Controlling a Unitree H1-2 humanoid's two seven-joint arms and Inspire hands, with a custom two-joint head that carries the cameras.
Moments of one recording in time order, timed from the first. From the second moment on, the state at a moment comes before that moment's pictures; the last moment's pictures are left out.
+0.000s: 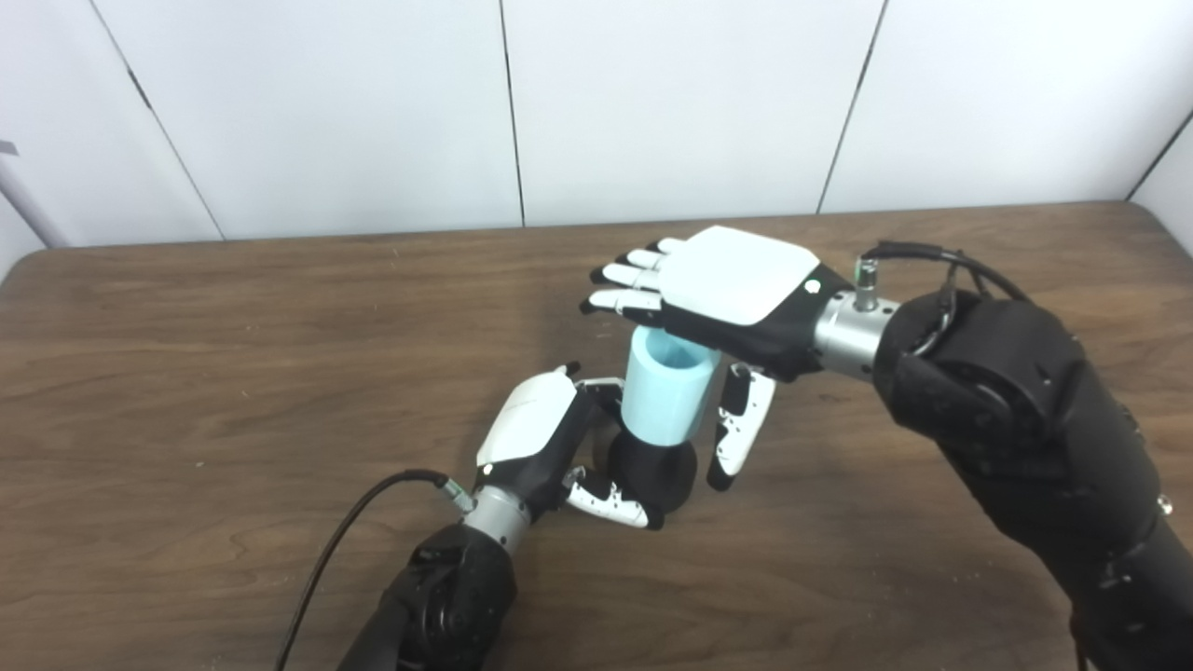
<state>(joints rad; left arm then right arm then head) -0.20 0.14 -0.53 -0.16 0.71 0.30 -0.17 -0.60 -0.45 0.35 -0.59 -0.84 0.20 1.03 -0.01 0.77</state>
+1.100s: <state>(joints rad) -0.20 0.14 -0.53 -0.15 0.71 0.30 -0.17 -0.49 -0.47 0.19 -0.83 -0.70 0.30 1.01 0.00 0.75</state>
